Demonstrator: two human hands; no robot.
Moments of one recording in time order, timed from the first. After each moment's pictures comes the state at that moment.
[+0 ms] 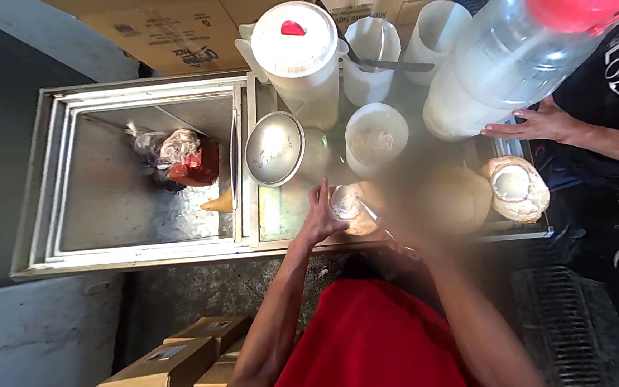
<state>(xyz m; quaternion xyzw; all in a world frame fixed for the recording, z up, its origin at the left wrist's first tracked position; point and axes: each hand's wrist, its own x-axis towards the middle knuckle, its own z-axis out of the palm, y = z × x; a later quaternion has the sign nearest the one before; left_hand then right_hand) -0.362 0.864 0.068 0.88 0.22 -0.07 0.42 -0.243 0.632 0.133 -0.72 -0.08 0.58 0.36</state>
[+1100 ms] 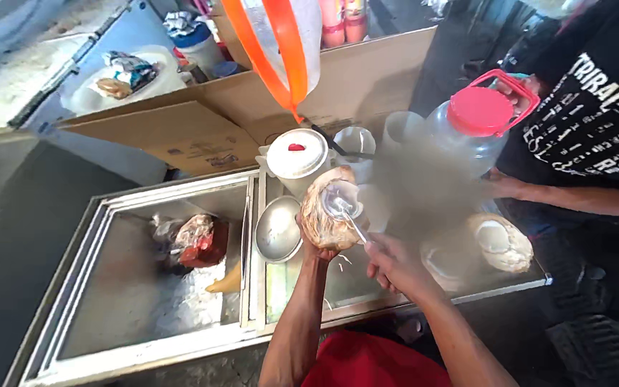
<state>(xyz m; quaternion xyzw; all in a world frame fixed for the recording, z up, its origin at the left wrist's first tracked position) -0.250 0.877 0.157 0.19 0.14 0.13 0.96 -0.224 0.667 0.267 -0.70 -0.11 0.42 0.56</state>
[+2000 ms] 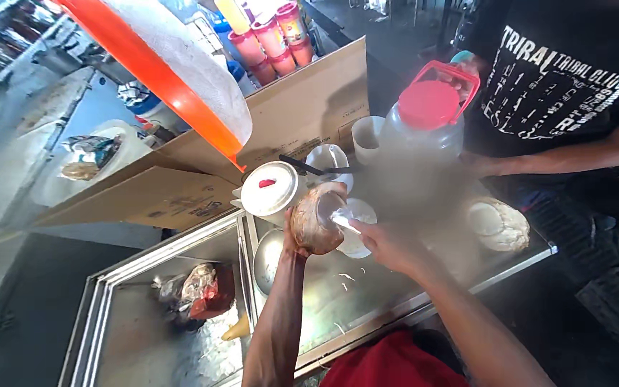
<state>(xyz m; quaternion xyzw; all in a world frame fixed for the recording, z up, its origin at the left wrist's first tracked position) -0.184 0.925 0.194 0.36 0.19 0.00 0.91 -0.157 0.668 0.261 -0.87 -0.28 0.29 0.30</state>
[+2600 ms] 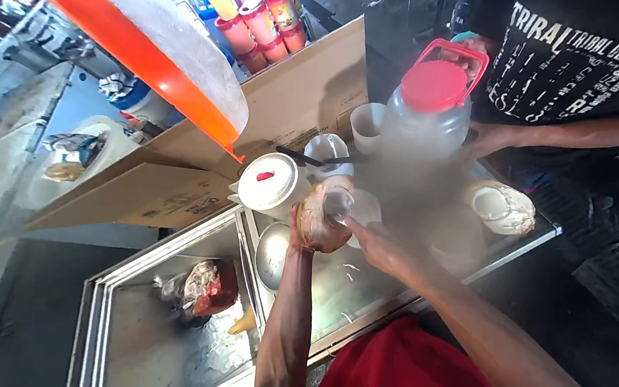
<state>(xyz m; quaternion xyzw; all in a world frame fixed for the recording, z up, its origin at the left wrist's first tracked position) -0.187 0.923 0.181 0.39 0.10 0.02 0.91 -0.187 0.696 0.274 -0.91 -0.28 0.26 0.18</state>
